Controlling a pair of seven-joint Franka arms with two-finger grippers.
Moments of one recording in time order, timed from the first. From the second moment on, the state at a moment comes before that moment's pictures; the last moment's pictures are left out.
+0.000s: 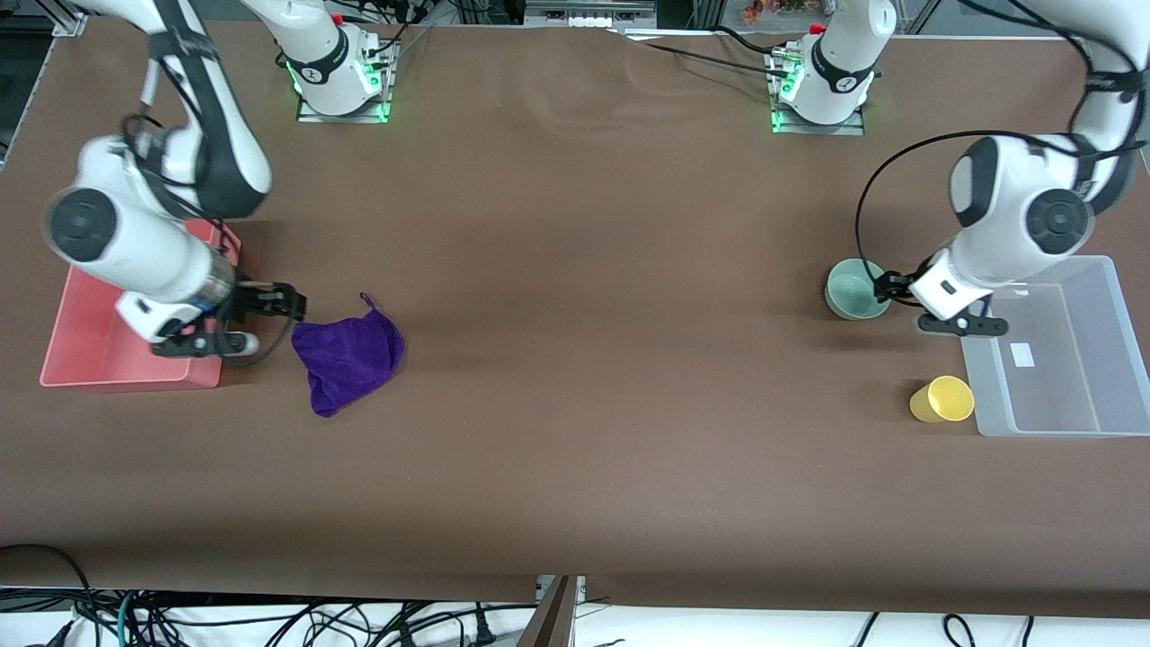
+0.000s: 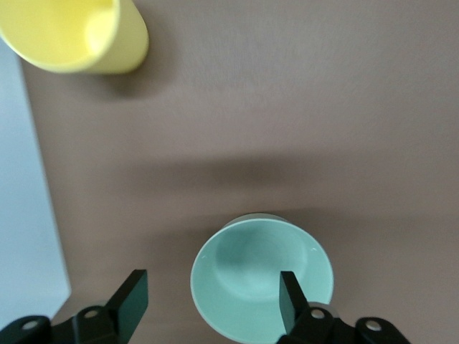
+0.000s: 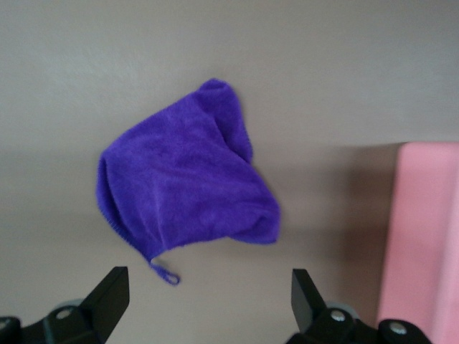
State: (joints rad) left arm 0.14 0.19 -0.09 -2.27 0.09 2.35 0.04; right arm 0.00 0.28 0.12 -1.99 -0.04 2.22 0.07
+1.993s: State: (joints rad) left arm 0.54 0.37 -0.08 -1.75 0.14 2.00 0.78; right arm 0.00 0.34 -0.02 -1.57 -0.05 1.72 -0.21
